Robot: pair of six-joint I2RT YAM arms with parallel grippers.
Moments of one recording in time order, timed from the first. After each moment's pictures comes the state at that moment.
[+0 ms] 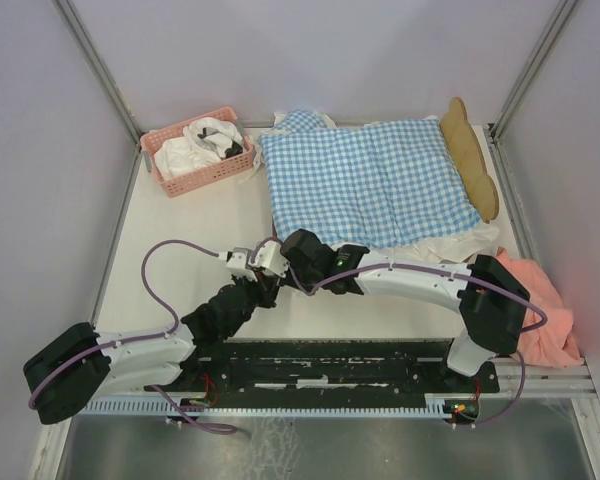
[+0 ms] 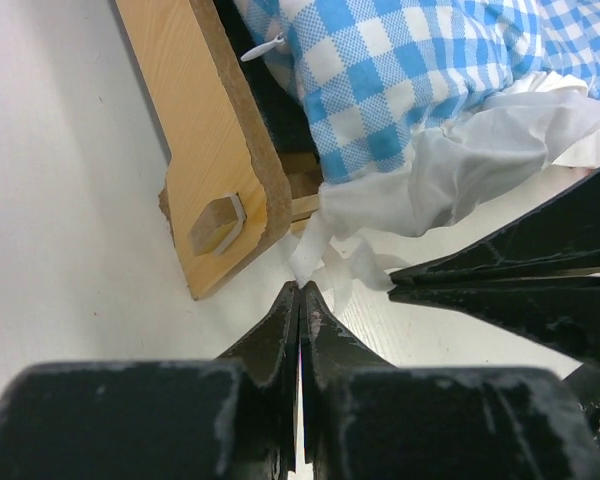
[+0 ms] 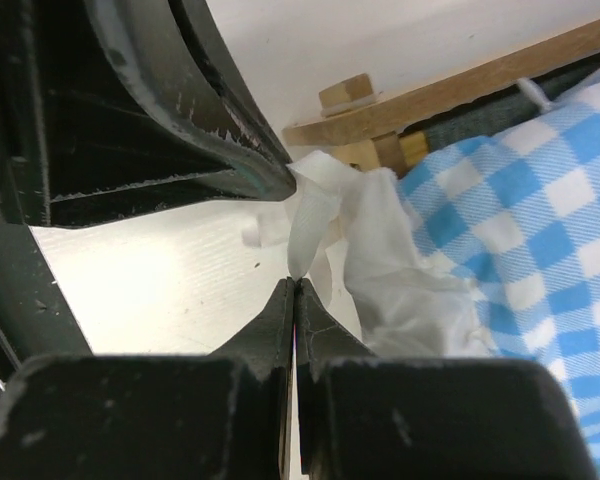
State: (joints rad) left arm -0.94 0.99 0.12 0.61 -0.42 -0.60; right arm 1.08 1.64 1.16 -0.38 0.08 -0.30
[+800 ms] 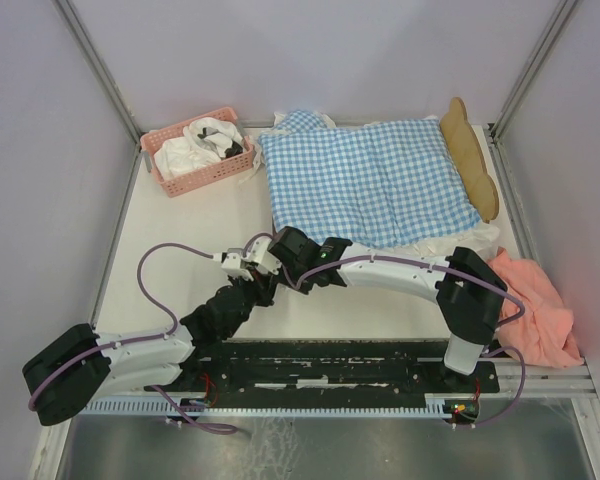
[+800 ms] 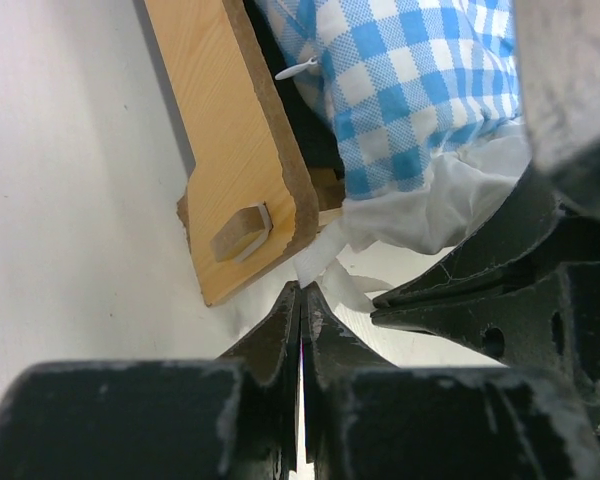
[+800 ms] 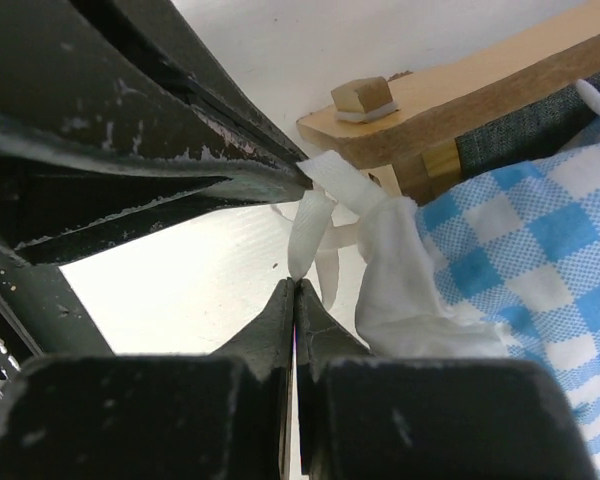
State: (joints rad) left arm -0.94 0.98 0.10 0.64 -0.44 -0.63; right arm 1.08 1.77 1.30 -0.52 0.07 -0.21
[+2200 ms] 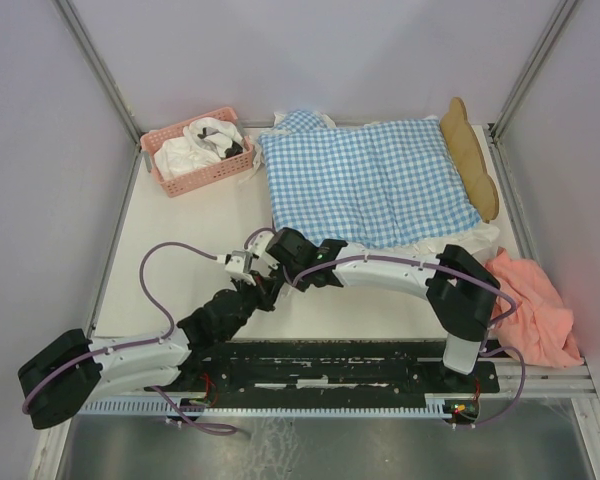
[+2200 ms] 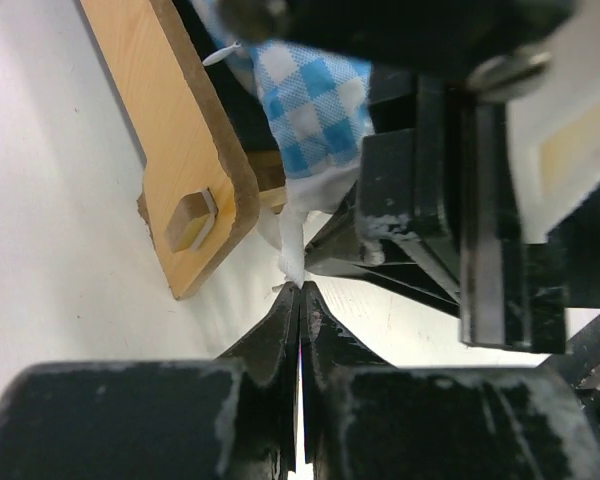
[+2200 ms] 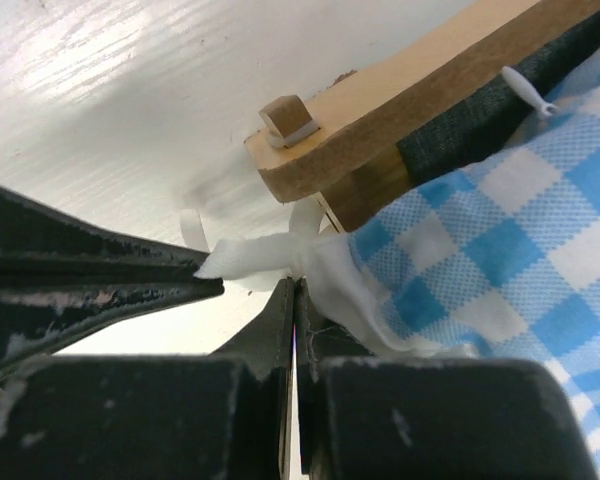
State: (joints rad) left arm -0.96 0.91 0.09 0.62 -0.41 -0.58; right arm 1.08 1.80 1.29 -0.46 0.18 -0.11
